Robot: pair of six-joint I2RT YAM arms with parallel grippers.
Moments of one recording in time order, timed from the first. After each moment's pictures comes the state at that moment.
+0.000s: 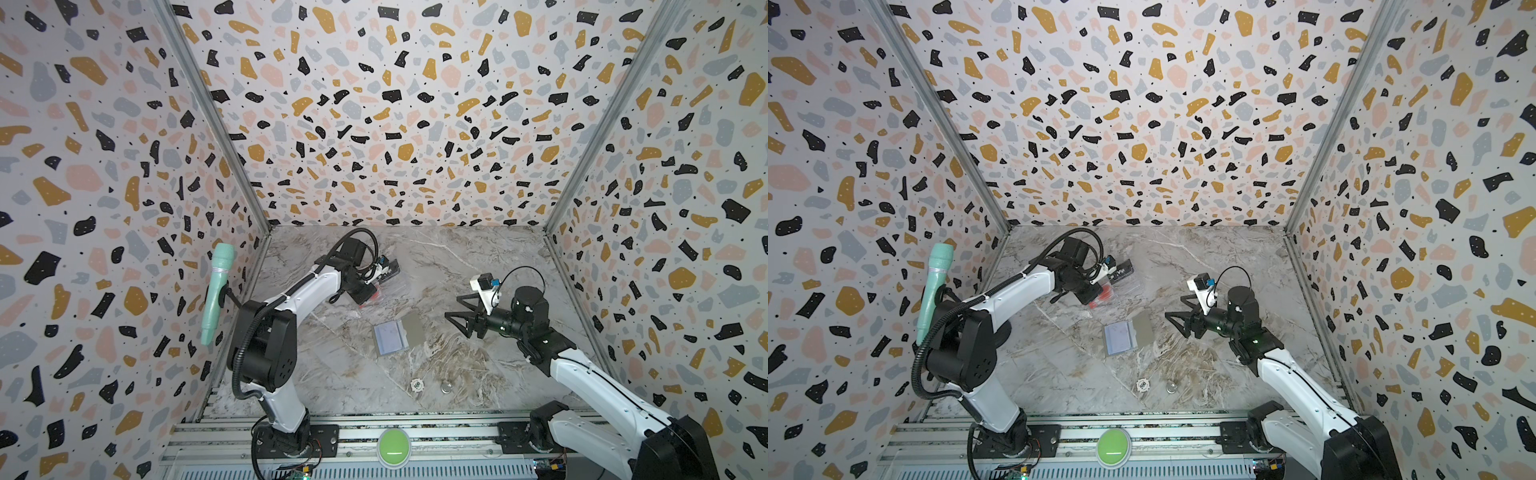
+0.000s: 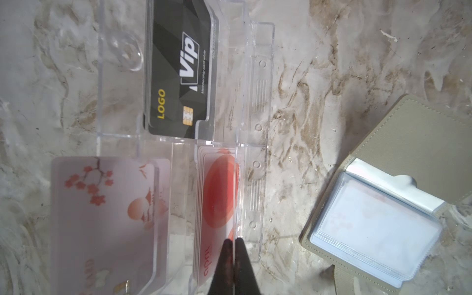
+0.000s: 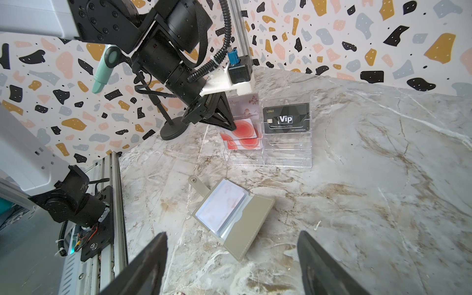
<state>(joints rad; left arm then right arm) -0.34 1.74 1.31 -0.69 0.15 0.52 0.39 0.99 0.54 0.13 -0.69 0.10</state>
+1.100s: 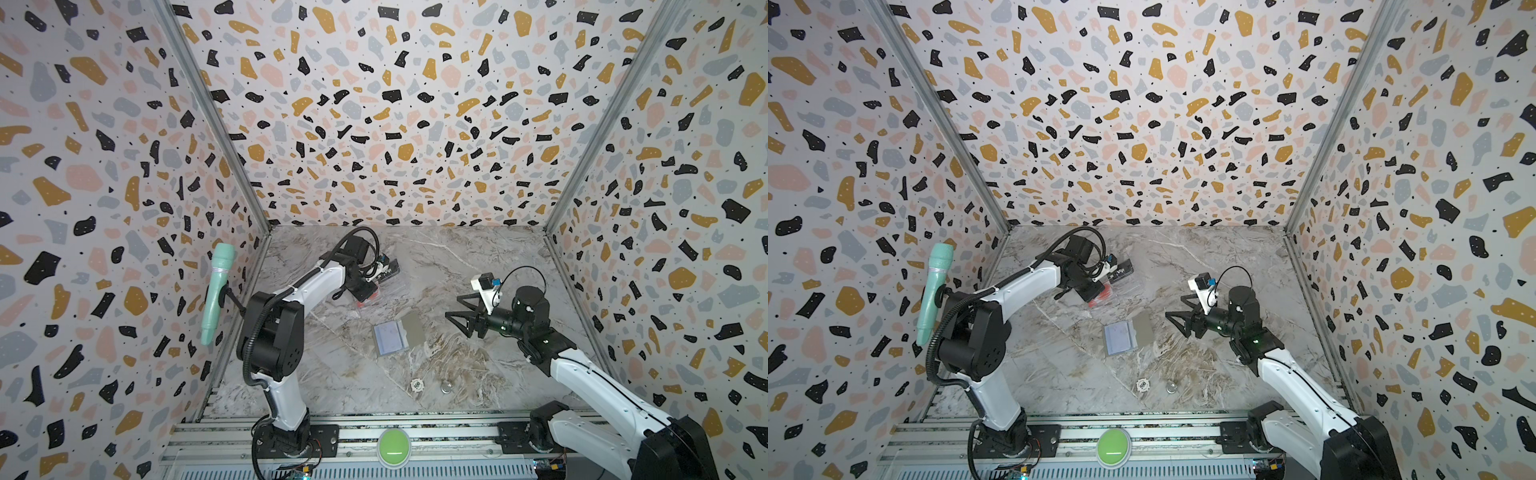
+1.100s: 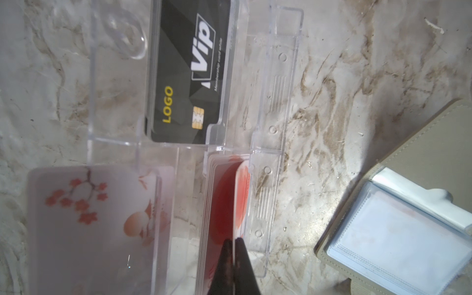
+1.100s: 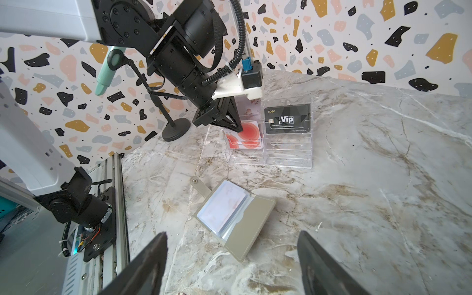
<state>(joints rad) -0.34 1.82 1.38 -0.72 0.09 0.49 0.38 0.99 0.54 0.14 -0.70 0.11</state>
